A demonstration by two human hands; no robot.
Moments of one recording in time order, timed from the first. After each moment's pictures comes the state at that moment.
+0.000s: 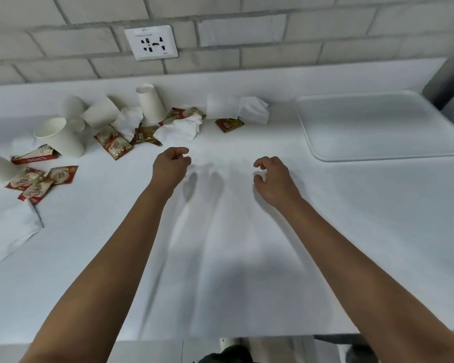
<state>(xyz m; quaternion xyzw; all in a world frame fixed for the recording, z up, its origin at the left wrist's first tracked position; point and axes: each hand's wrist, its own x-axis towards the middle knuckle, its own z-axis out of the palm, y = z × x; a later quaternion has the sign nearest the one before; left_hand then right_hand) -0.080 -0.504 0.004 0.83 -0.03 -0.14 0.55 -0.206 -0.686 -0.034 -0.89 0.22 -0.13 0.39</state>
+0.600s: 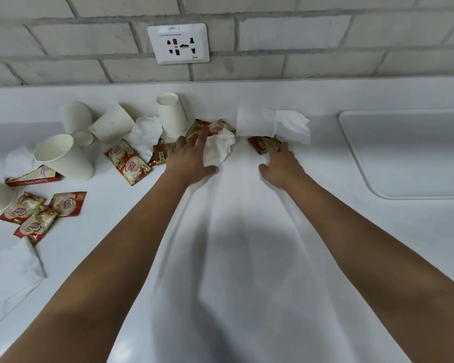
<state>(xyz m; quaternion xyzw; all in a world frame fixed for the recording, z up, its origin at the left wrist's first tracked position) 0.075 -0.514 -0.031 0.95 -0.31 -0.04 0.04 -0.033 -0.705 -0.046 -0.95 0.25 0.04 0.19</state>
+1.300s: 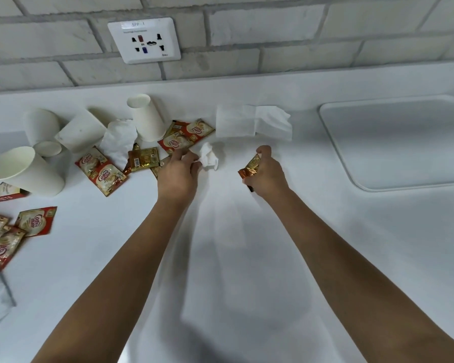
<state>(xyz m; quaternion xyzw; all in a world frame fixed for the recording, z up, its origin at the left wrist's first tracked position) 0.048 -0.529 -0.060 0.93 -0.28 0.08 0.23 -0.055 -0.687 -0.045 -0.85 0.34 -0.05 0.39</state>
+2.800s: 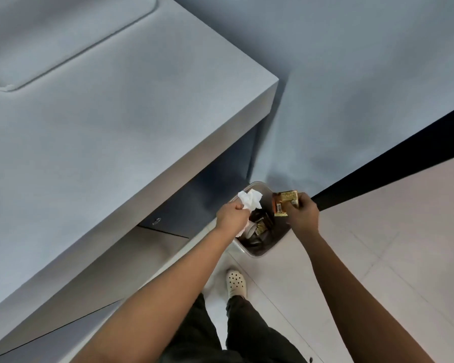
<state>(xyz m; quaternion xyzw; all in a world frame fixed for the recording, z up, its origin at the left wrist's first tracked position) -0.608 -0.745 -0.178 0.78 -0.23 -0.53 0.22 -0.760 -0.791 -0.210 -0.47 0.72 -0.26 0.45</state>
